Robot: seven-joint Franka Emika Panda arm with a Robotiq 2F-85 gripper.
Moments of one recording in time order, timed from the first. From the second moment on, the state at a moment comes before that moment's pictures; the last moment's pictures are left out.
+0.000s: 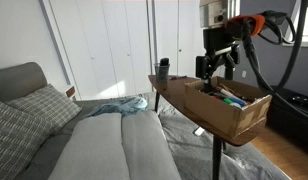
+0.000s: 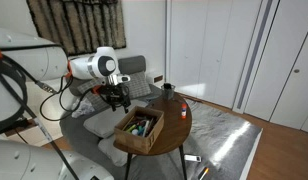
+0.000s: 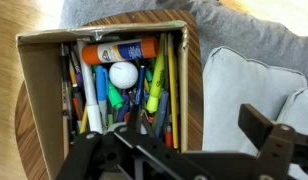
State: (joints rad) arm 0.14 -0.57 0.34 -2.43 0.03 1.83 0.30
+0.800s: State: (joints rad) arm 0.15 -0.60 0.25 -2.44 0.04 1.84 0.27
